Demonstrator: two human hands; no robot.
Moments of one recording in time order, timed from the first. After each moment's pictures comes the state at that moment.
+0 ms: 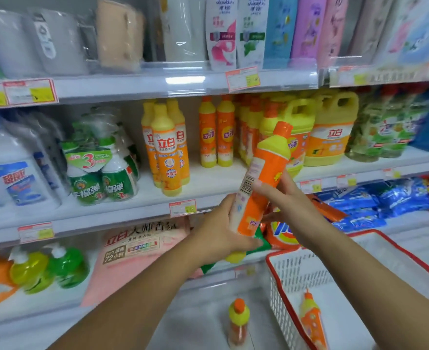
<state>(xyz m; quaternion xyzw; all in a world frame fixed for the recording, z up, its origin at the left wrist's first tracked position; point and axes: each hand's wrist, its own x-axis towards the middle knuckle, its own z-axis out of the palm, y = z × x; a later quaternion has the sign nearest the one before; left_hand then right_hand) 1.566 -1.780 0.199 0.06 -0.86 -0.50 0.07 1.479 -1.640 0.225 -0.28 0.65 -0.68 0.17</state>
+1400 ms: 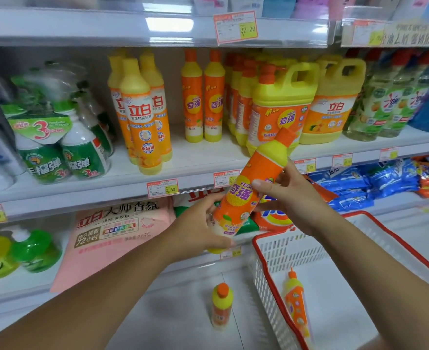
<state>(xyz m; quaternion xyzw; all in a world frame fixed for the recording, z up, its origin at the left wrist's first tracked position) 1.543 -1.805 0.142 0.06 -0.84 -0.54 0.02 1.430 -1.626 0.188 -0.26 0.65 -0.68 0.22</state>
